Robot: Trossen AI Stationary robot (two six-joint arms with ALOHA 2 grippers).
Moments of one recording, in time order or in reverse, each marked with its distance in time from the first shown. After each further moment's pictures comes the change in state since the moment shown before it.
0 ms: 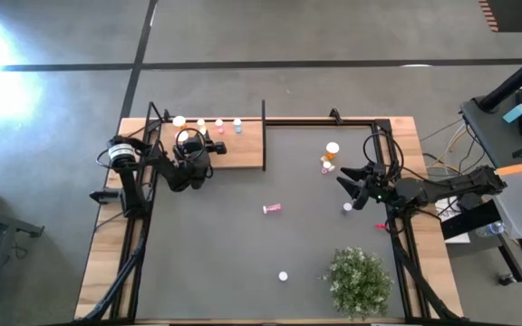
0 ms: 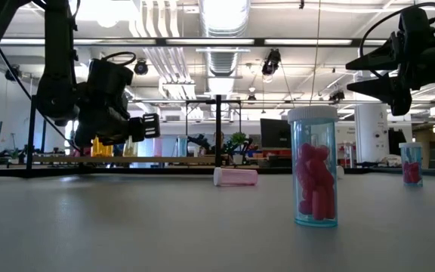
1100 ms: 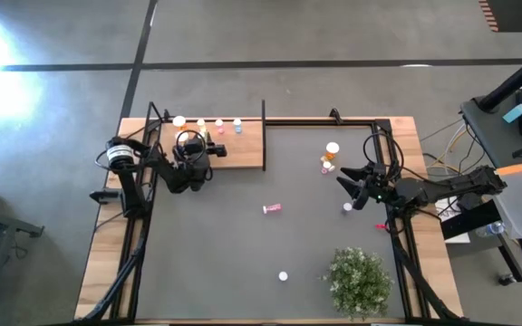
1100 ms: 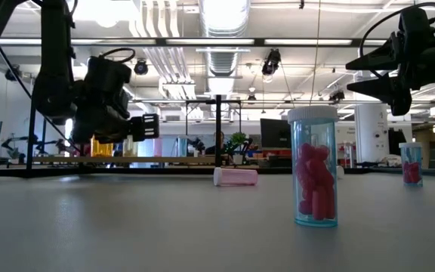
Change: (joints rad) left arm -0.038 -0.016 -0.014 0.001 -0.026 0.061; right arm 0.000 0.000 0.000 0.000 0.000 0.000
